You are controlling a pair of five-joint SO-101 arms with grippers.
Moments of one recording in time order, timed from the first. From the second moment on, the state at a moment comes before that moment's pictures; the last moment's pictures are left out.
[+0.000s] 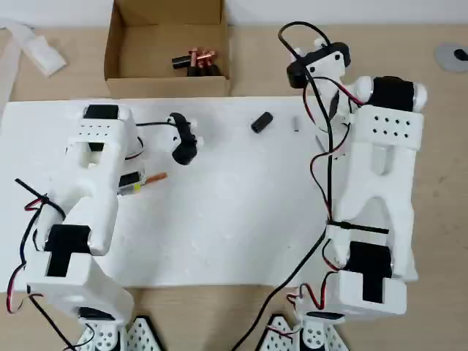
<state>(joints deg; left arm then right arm) -2.0 8.1 9.6 82.7 -80.8 5.3 -0.1 -11.8 97.9 24.1</state>
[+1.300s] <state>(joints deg) -0.2 8.4 -8.9 97.0 32.1 5.3 -0.1 -11.8 95.8 22.7</state>
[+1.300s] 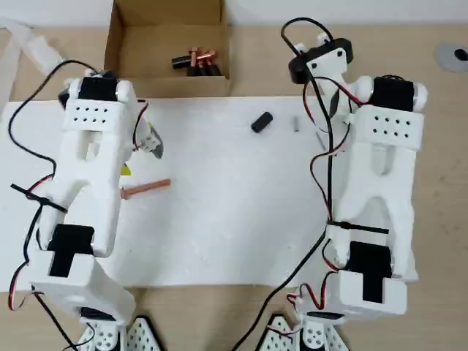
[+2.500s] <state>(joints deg) -4.5 8.4 3.5 92.6 73.5 5.3 -0.1 -11.8 95.8 22.7</state>
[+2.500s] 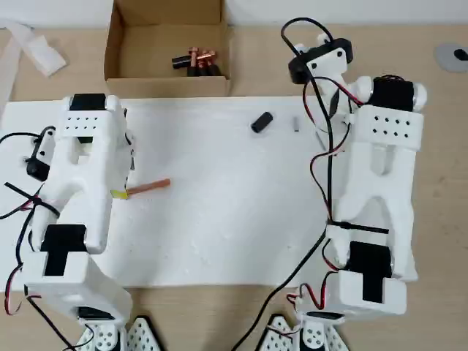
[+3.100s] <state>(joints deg) -4.5 8.4 14.8 79.4 76.3 5.3 -0.1 -5.5 90.9 22.7</state>
